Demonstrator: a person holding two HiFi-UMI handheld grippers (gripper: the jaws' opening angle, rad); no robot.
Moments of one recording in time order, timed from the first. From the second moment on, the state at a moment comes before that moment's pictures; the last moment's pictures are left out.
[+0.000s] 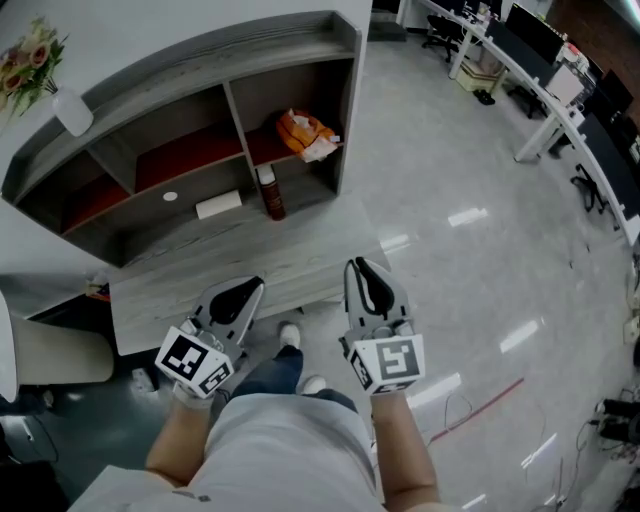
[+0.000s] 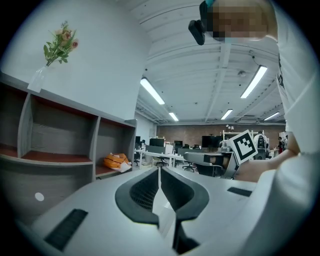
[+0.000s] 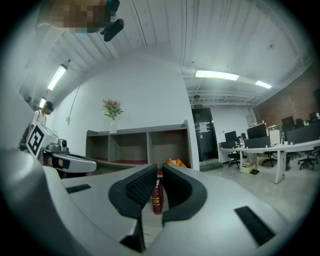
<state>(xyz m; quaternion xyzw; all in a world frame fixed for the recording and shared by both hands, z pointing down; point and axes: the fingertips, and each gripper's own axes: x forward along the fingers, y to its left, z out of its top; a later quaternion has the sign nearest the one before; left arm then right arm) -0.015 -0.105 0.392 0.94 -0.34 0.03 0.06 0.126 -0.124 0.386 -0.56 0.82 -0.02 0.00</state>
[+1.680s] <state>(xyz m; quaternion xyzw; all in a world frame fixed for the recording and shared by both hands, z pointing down) -0.080 -0.322 0.439 0.93 -0.35 0.07 0.09 0.088 -0.453 0.495 -0.57 0.81 -0.08 -0.12</state>
